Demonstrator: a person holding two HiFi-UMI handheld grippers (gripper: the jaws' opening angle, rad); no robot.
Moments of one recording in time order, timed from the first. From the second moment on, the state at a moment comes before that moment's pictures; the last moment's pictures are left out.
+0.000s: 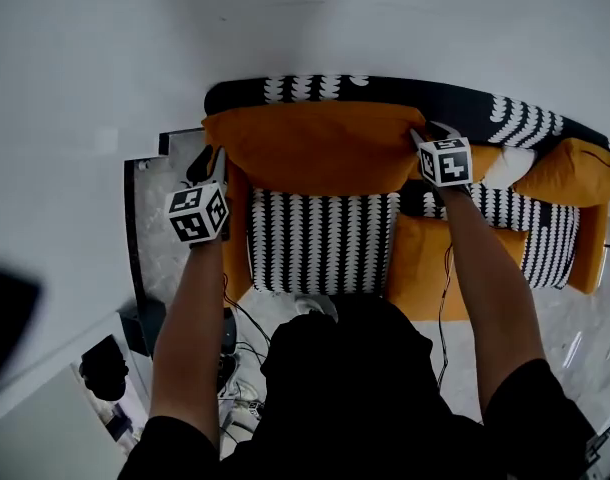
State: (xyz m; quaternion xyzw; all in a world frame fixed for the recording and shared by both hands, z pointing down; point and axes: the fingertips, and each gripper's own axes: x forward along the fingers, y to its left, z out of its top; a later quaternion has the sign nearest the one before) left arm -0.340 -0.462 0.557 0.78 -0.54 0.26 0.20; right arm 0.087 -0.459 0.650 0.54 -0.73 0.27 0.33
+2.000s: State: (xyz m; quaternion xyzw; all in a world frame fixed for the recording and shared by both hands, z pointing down) left arm -0.274 -0.011 0.328 0.92 -0.33 0.12 0.17; right arm -0.092 0.022 0.326 0.52 -0.82 0.23 0.06
